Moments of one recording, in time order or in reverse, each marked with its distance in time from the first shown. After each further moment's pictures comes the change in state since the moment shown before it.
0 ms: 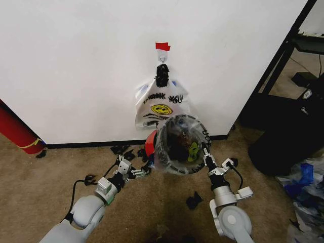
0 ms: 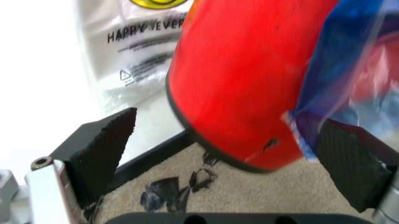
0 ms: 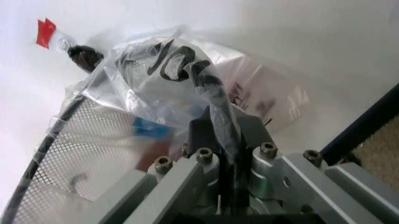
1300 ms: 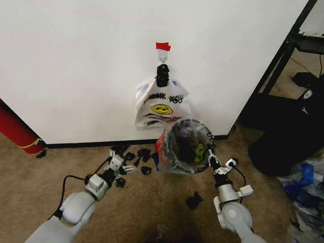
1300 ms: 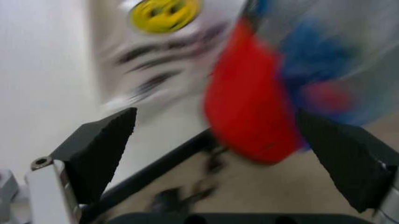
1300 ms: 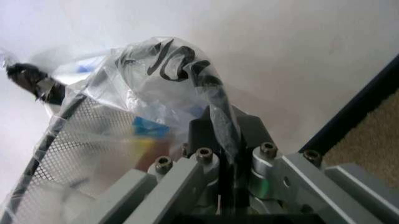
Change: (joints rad) left arm 0.052 0.063 -0.053 -0.079 -0.089 -0.029 0.073; right arm 0.087 -0.036 0.031 -0.143 0.049 0.031 0.007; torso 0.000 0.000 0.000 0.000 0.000
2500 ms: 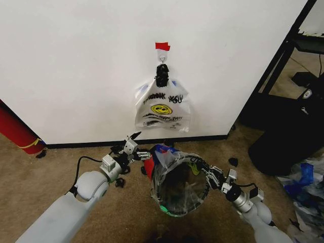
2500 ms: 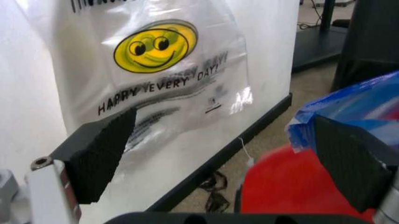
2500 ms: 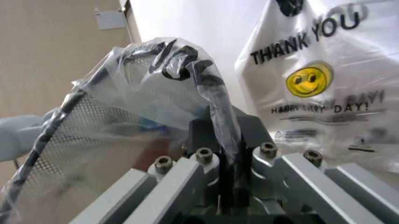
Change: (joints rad) left arm -0.301 -0.017 0.147 0.118 -0.002 0.096 -0.016; right arm 0.085 -0.097 0.095 -0.318 -0.388 0.130 -1.024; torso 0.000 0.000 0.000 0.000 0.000
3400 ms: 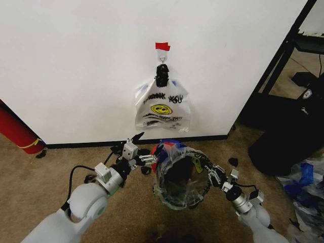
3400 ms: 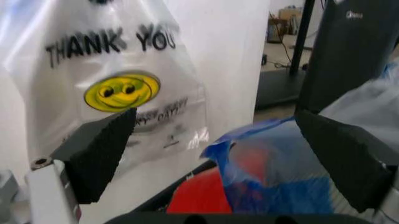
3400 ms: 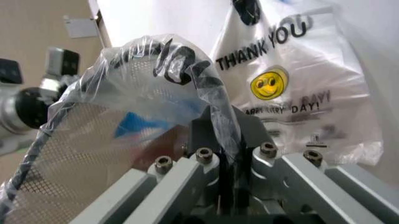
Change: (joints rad) left arm 0.124 0.032 -0.028 -0.224 -0.122 0.032 -0.041; right arm 0.012 0.010 0.009 -0.049 0.033 0.043 0.058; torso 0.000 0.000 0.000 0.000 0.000
